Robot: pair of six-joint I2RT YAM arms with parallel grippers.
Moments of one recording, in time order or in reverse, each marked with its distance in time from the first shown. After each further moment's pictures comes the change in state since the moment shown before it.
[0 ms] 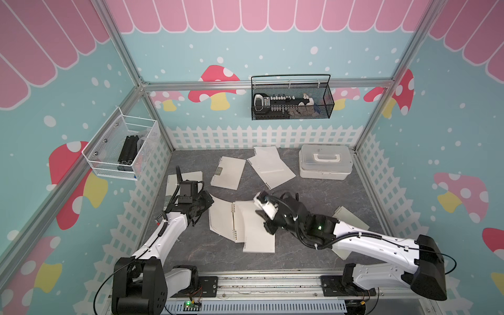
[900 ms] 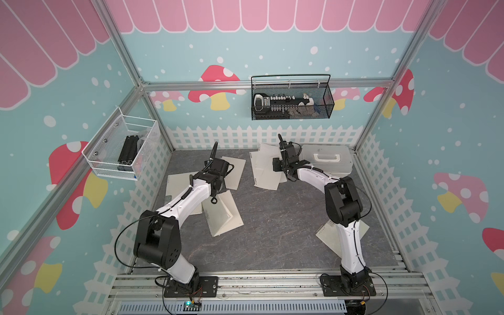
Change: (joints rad) left arm -0.309 0.518 0.520 -0.319 -0.518 0.143; right arm -0.493 0.853 0.743 -0.145 -0.046 0.121
